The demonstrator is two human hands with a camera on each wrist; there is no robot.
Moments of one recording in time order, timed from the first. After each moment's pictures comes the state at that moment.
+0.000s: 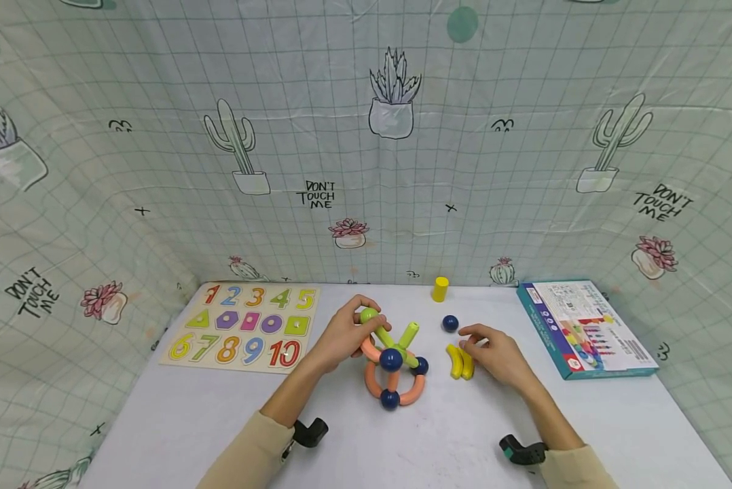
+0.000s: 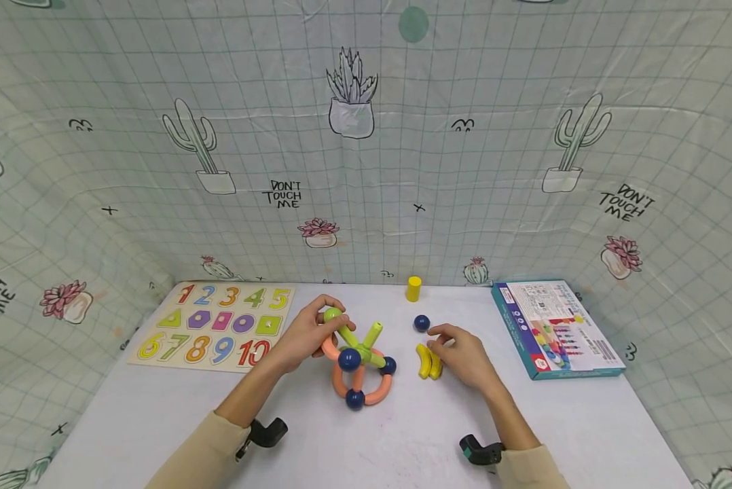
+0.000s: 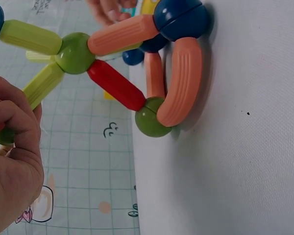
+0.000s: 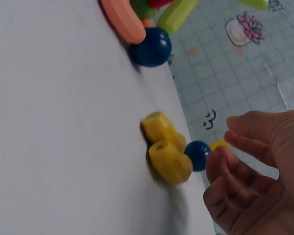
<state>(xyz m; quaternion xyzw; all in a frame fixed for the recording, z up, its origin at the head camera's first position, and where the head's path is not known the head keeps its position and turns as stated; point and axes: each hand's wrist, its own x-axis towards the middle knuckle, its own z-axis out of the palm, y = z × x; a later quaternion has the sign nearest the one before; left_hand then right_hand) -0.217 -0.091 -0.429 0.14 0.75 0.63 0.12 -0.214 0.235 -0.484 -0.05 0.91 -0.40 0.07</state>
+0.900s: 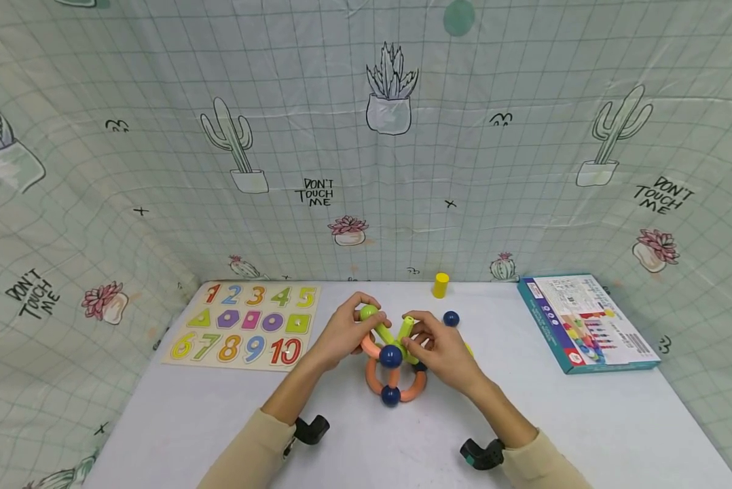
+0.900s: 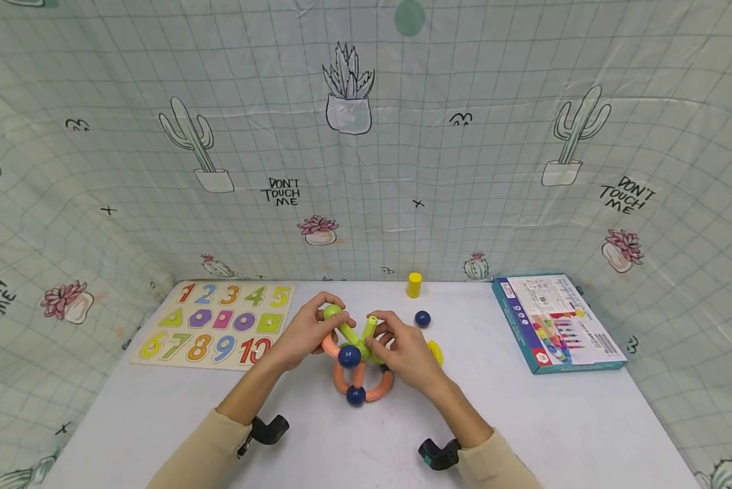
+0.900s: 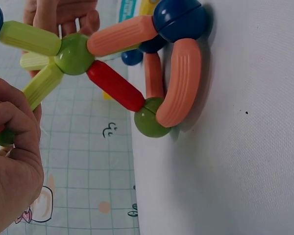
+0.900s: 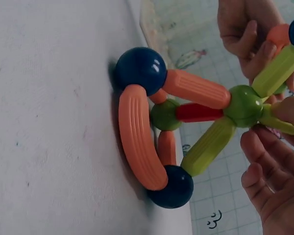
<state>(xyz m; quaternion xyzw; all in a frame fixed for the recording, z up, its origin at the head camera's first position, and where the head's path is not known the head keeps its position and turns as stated) -0.216 -0.090 -0.427 0.14 0.75 0.63 0.13 -0.197 0.142 -0.462 -0.25 0.84 -0.48 -0.05</state>
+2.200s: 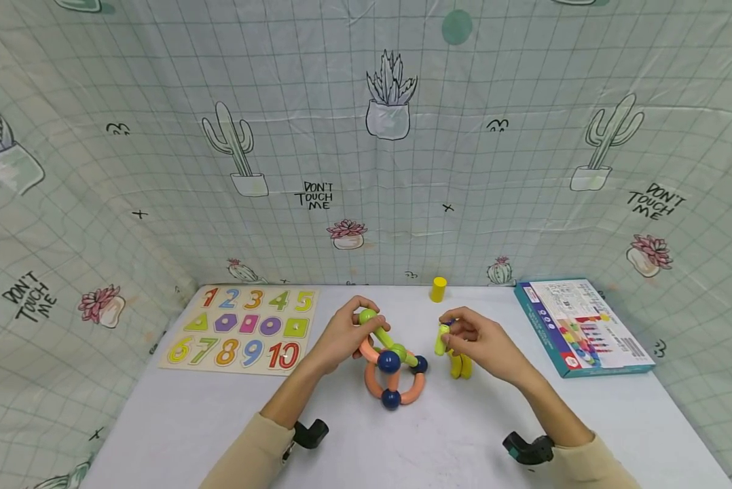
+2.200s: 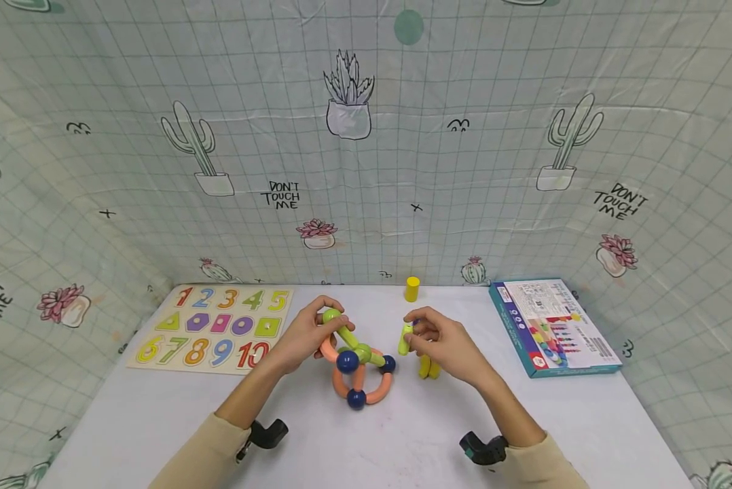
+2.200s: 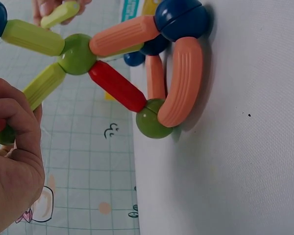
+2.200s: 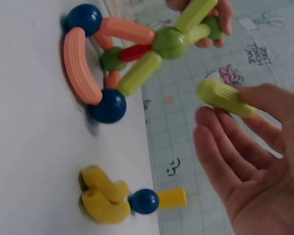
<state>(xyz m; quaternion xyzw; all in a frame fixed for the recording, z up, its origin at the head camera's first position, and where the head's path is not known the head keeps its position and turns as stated) -0.216 -0.090 -0.429 0.14 0.75 0.63 0.12 -0.197 0.210 -0.430 -0.18 0.85 -0.49 0.08</state>
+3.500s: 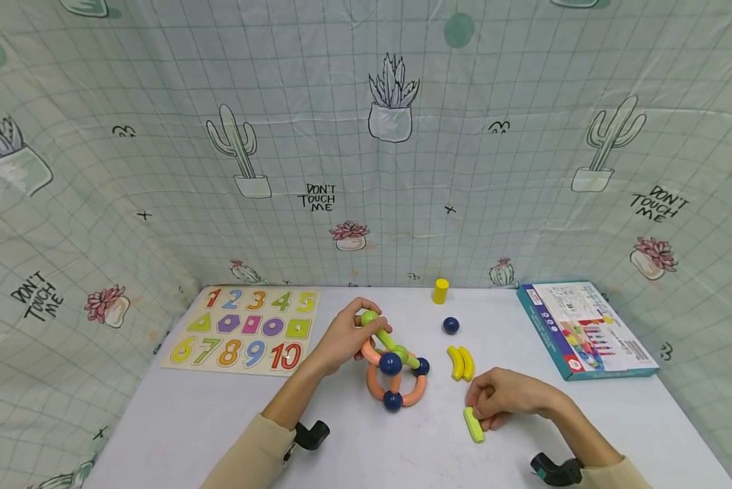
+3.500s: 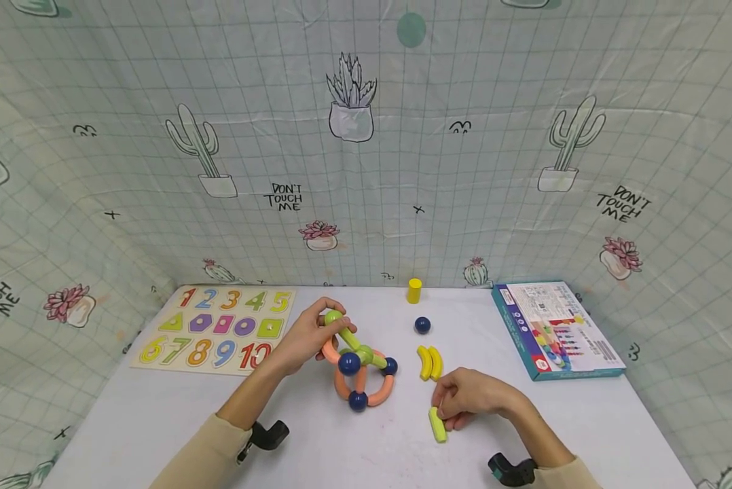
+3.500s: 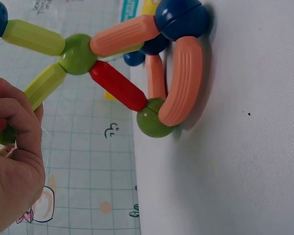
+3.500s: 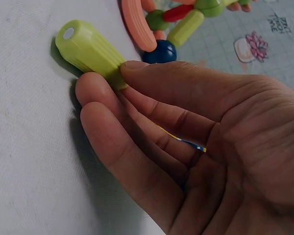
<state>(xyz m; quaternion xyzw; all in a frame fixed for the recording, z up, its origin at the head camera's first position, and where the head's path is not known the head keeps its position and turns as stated) -0.215 -0.090 -0.427 0.14 0.75 0.63 0.12 -0.175 0.251 -0.468 -0.12 0.80 -0.44 0.39</state>
